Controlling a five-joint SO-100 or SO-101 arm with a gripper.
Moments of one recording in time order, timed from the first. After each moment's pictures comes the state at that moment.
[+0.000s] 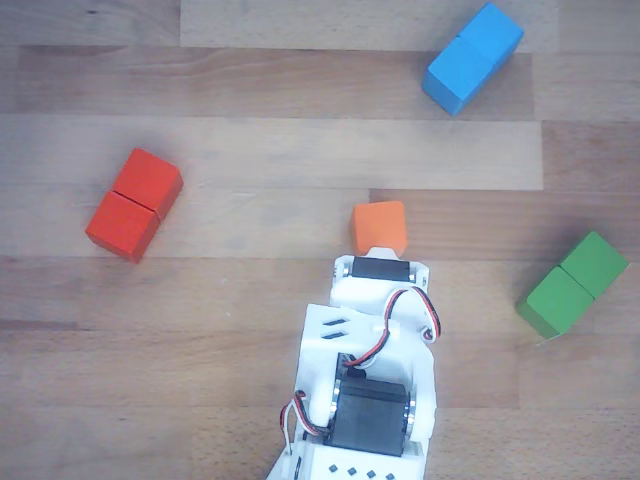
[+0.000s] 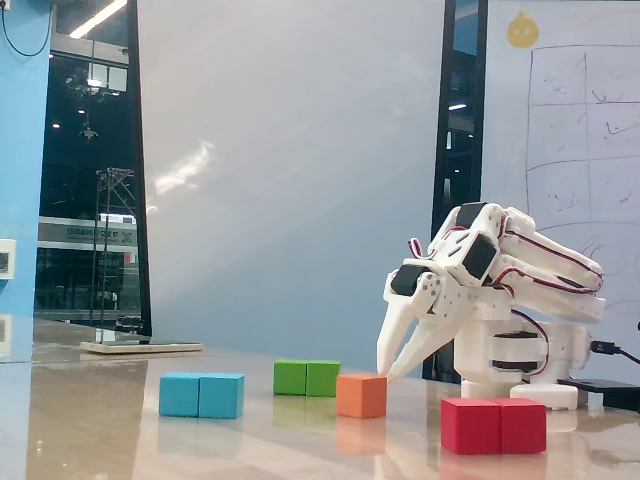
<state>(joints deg) 5.4 195.9 178.4 73.8 -6.3</state>
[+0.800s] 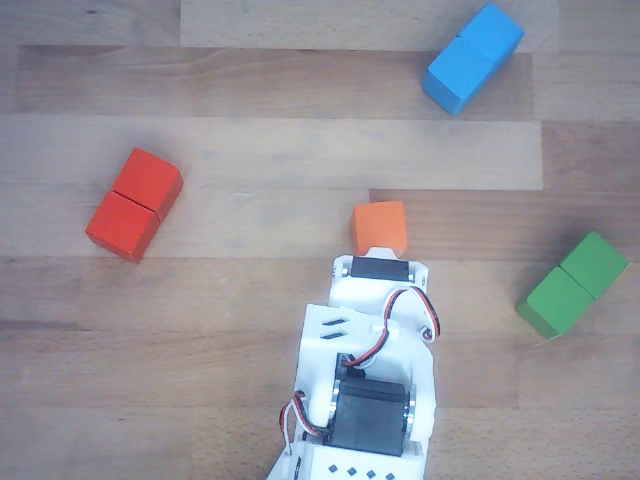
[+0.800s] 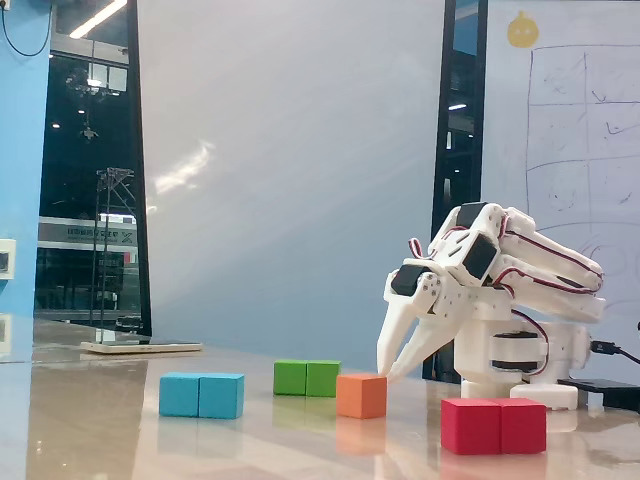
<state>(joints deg) 5.3 195.9 178.4 73.8 -6.3</state>
